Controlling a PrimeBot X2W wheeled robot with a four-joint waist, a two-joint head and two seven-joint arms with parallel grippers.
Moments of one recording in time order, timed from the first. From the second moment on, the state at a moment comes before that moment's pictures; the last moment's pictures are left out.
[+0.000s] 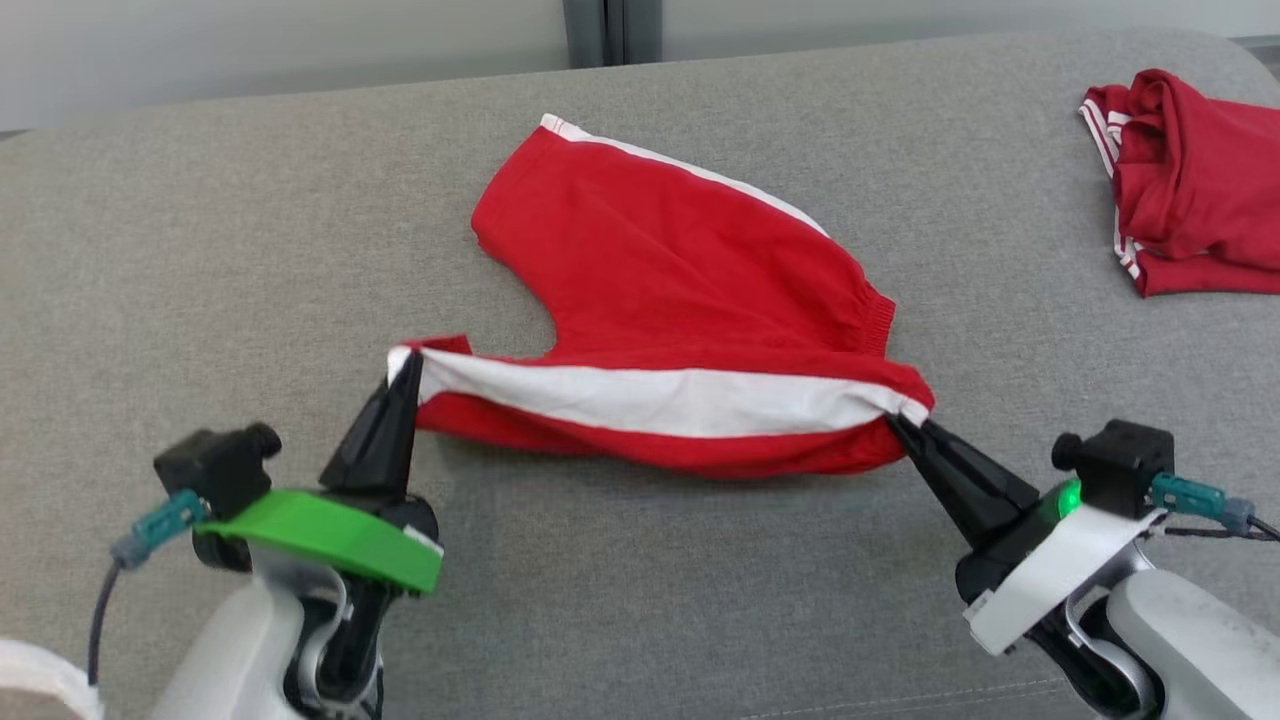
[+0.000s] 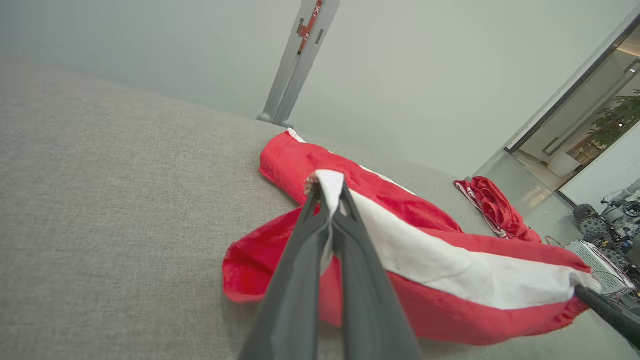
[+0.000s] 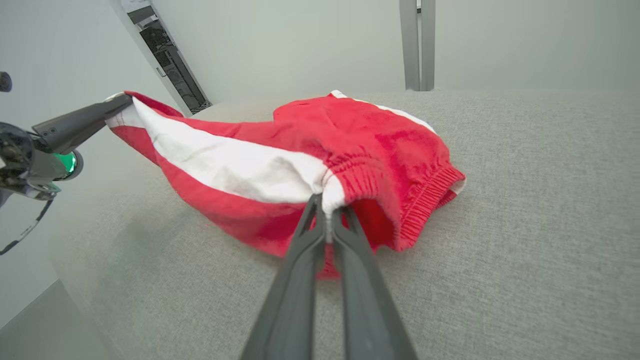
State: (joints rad) left arm -0.25 0.27 -0.38 0.16 -0.82 -0.09 -0.17; right arm -0.29 -0.59 0.67 0.10 0.78 0.13 -0.26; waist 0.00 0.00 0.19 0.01
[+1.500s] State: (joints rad) left arm -1.22 0.47 -0.79 0.82 -0.85 -0.13 -0.11; right arm -0.55 -0.21 0.39 0.21 0.45 0.13 -0.25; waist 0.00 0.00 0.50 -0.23
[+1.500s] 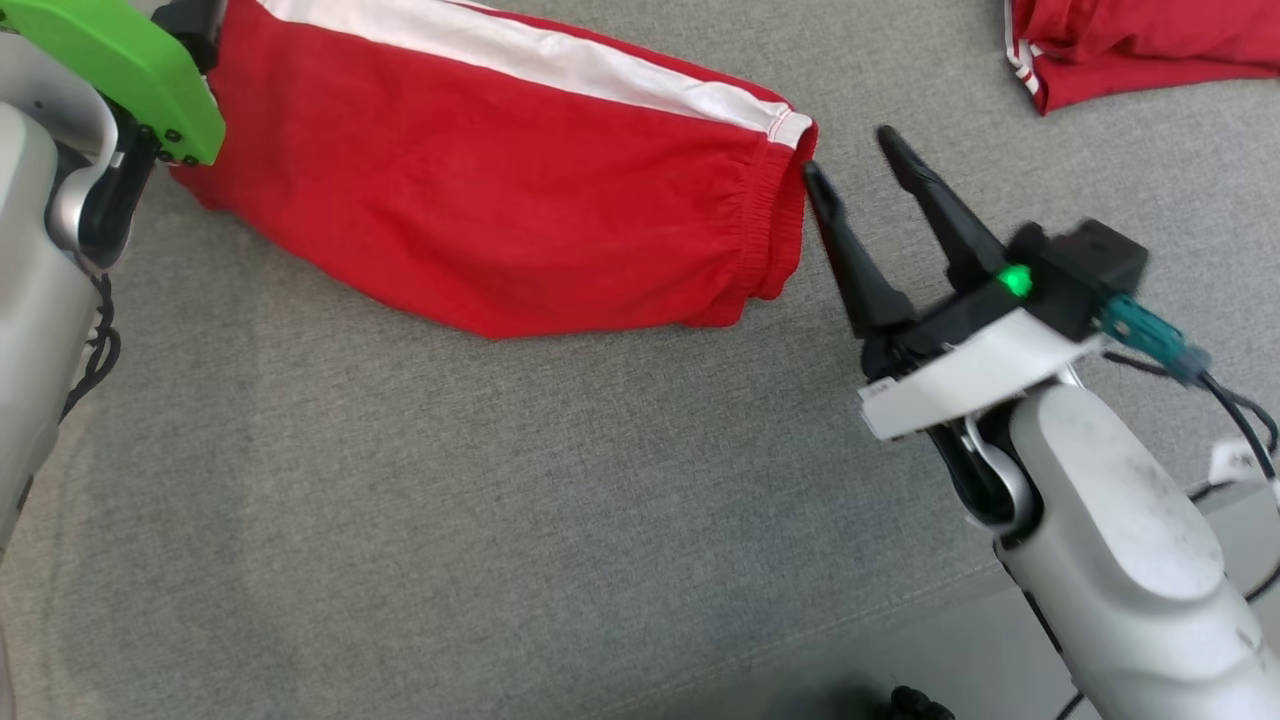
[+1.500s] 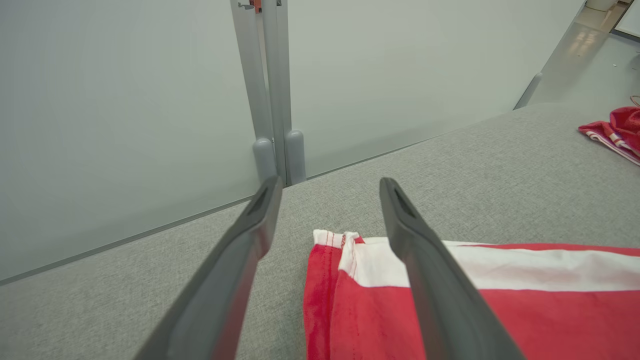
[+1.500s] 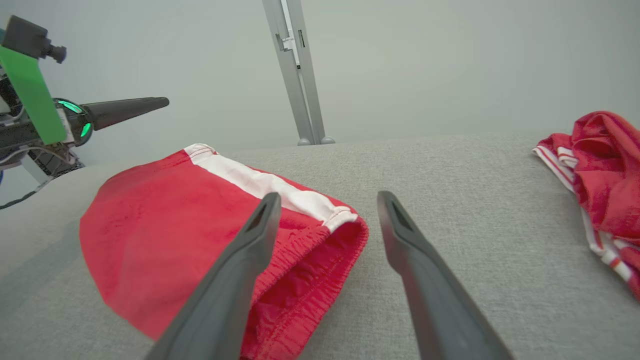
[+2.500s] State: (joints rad) left arm -1.08 0.54 -1.02 0.82 -1.13 -0.13 0.15; right arm -0.23 -0.09 0.18 -0.07 0.33 0.13 -0.20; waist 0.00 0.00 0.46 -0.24
